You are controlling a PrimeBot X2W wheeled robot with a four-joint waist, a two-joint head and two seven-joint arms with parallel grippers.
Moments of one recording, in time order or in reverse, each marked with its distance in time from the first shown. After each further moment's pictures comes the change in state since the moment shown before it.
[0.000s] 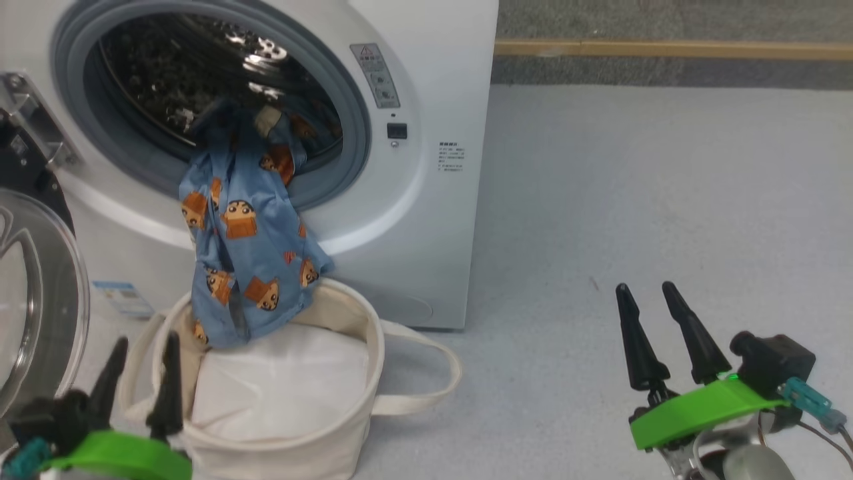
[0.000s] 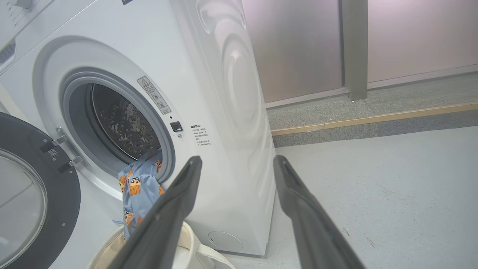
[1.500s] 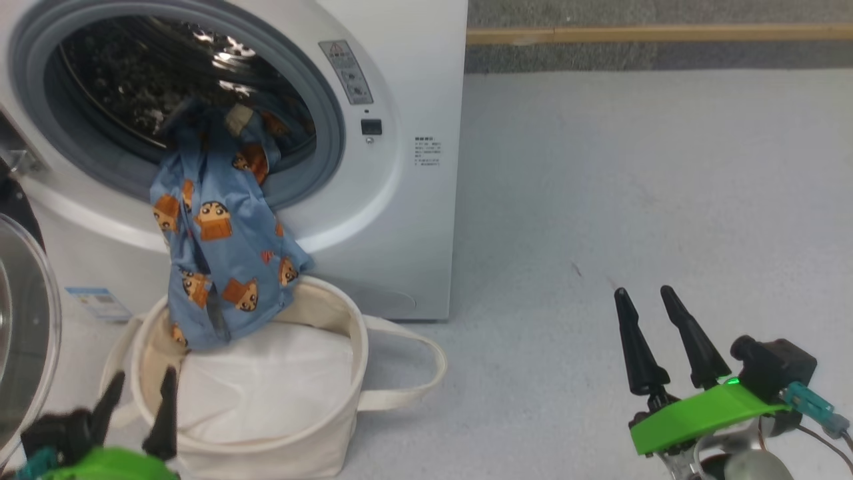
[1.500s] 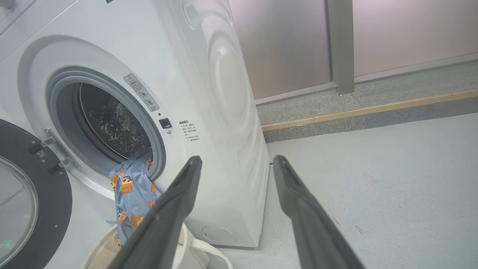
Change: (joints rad) left arm 0.104 -0.008 0.034 0.012 0.092 0.015 0.067; right arm 0.029 0.000 0.003 -0.025 0.008 0.000 0.014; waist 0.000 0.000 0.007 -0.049
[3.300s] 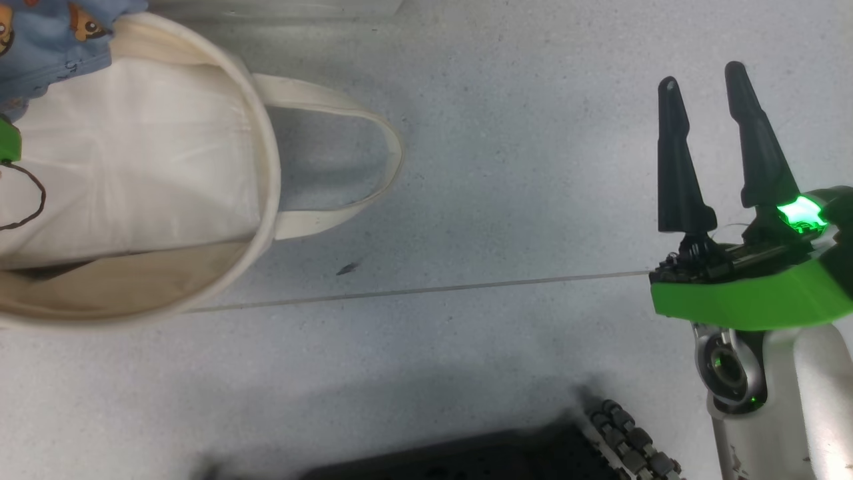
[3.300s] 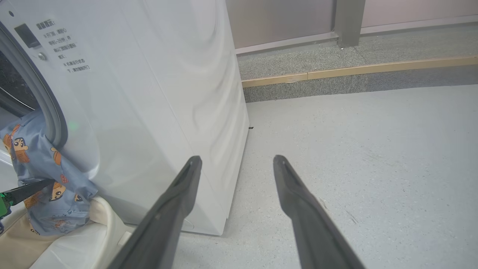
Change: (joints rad) left arm -1.117 0.081 -0.384 0.735 -0.310 -0.211 -0.065; right arm -0.314 -0.001 0.007 -0.276 -0.081 0.000 -0.034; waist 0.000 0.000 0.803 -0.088
